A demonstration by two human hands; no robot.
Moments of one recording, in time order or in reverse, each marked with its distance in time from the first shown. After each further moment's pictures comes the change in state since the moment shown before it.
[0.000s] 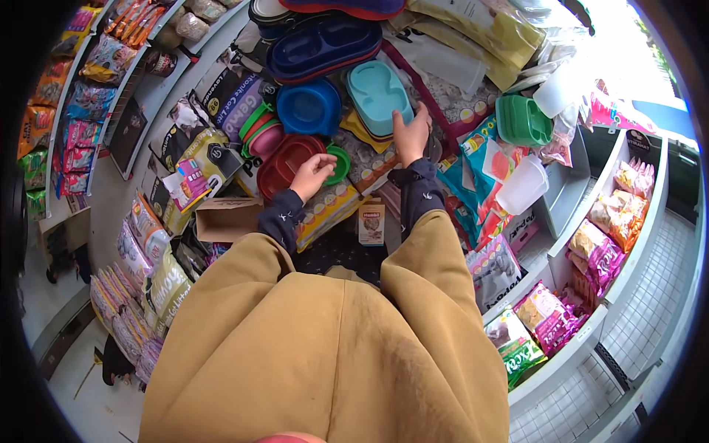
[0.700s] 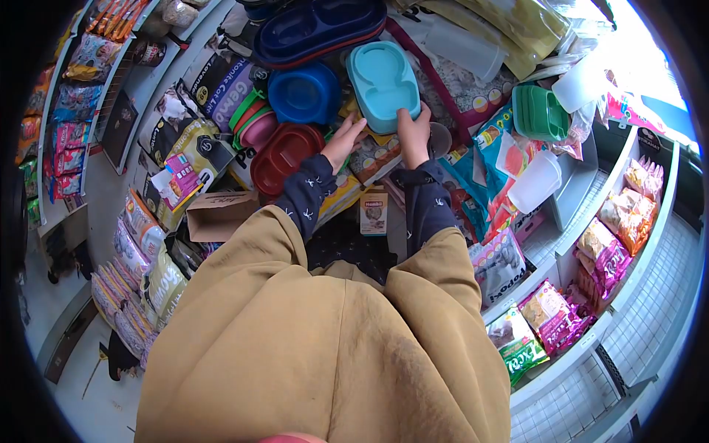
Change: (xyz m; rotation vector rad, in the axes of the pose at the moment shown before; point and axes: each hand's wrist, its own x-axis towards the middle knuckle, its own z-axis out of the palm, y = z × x) left_hand 0.076 0.030 0.052 -0.336 0.011 -0.187; right_hand -0.013 0.019 0.015 0.305 -0.201 0.490
